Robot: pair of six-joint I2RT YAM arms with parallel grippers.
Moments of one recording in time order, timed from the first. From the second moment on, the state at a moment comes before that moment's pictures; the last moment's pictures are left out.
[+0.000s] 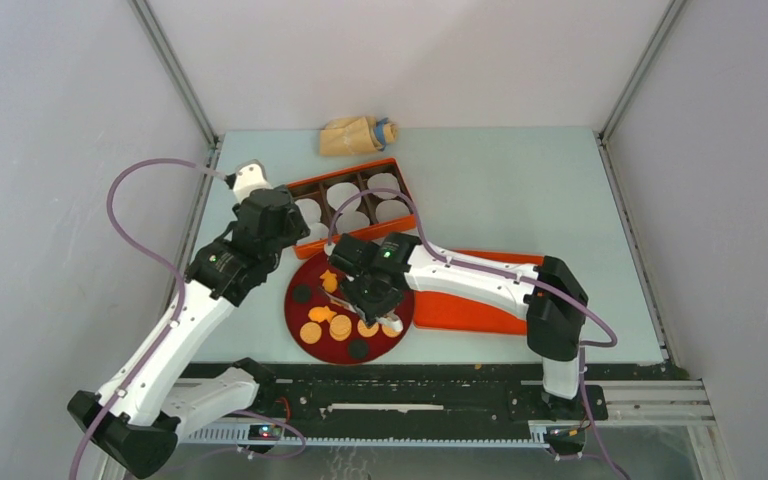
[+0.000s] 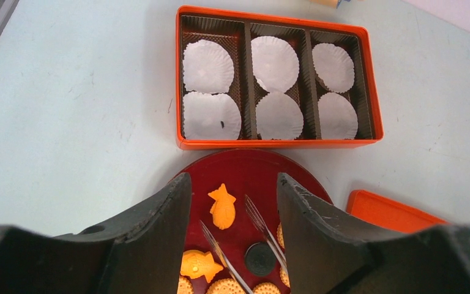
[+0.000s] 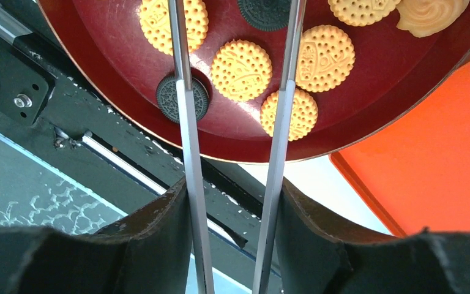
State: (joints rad) left arm -0.51 0.98 1.09 -0.70 -0.56 -0.62; right arm 1.15 1.88 1.65 -1.00 0.02 0.43
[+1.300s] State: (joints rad) left arm -0.47 1.05 1.08 -0.69 -0.55 -0.61; right arm 0.77 2.22 2.27 -1.04 0.05 0.30
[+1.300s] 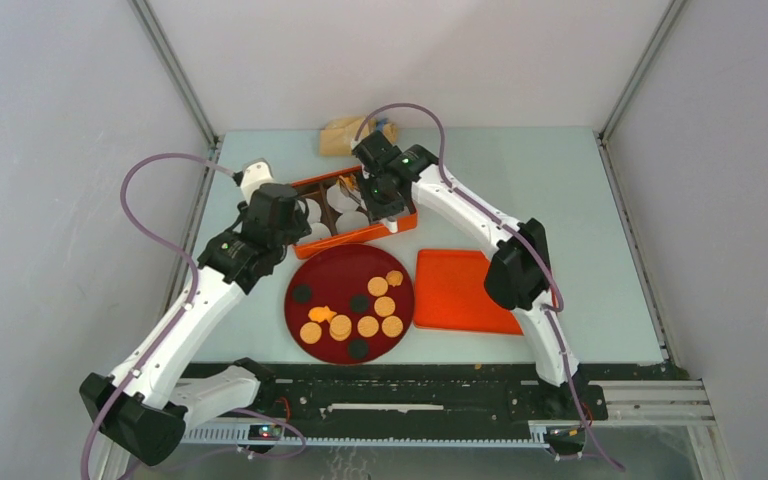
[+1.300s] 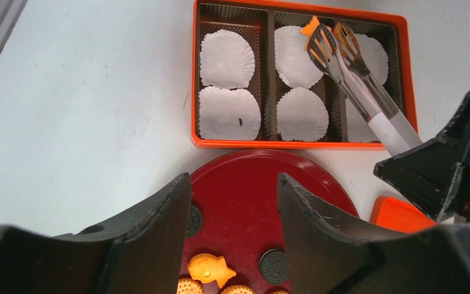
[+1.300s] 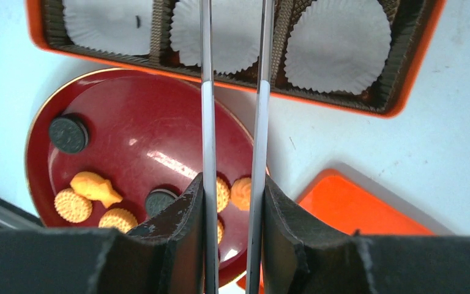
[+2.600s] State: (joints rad) left arm -0.45 1.04 1.08 -0.67 -0.50 -0.61; right arm 0.95 1.59 1.71 -1.00 0.15 0.30
